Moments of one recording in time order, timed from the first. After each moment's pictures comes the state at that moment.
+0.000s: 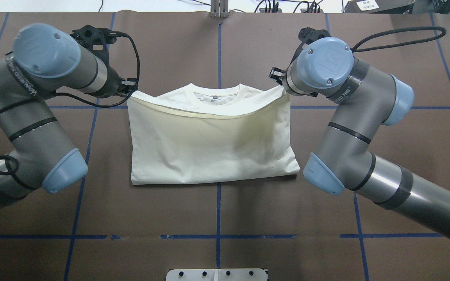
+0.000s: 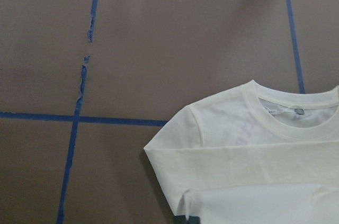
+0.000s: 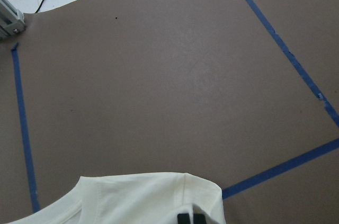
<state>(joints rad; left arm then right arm) -0.75 -2.08 -1.78 -1.69 -1.78 -1.12 0.68 -0.97 1.70 -1.50 1.60 1.51</state>
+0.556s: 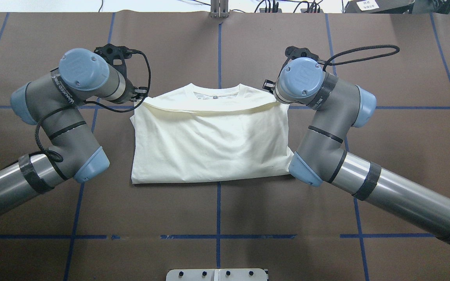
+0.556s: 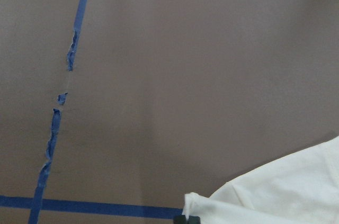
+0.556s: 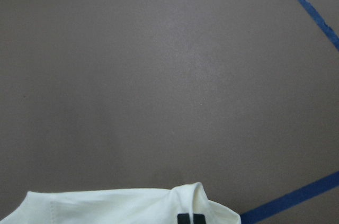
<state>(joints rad) -0.71 -2.11 -1.52 -1.91 -1.74 -1.13 0.65 -0.94 1.47 -1.33 1.59 1.50</state>
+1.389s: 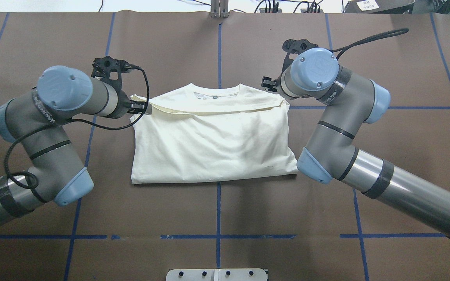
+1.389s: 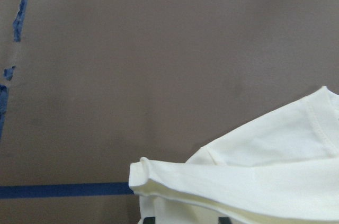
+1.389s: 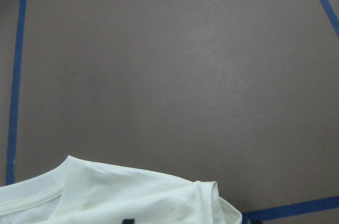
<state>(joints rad) -0.68 -1.98 -1.73 -1.96 -1.77 -1.02 0.69 -0.98 1.58 -1.32 1.68 1.27</state>
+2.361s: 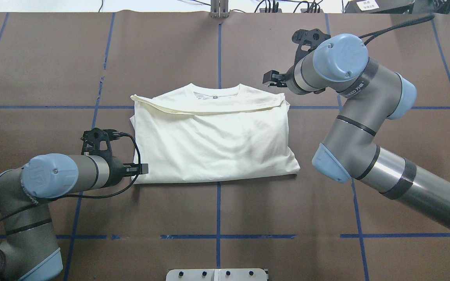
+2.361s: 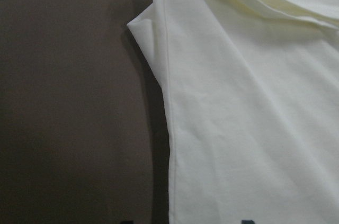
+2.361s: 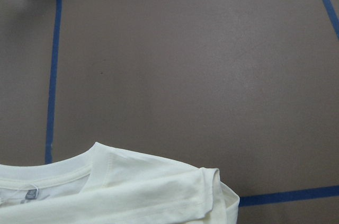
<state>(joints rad) -0.41 -1.77 -1.84 -2.13 -1.62 -1.34 0.72 -1.02 1.67 -1.31 1.74 1.25</state>
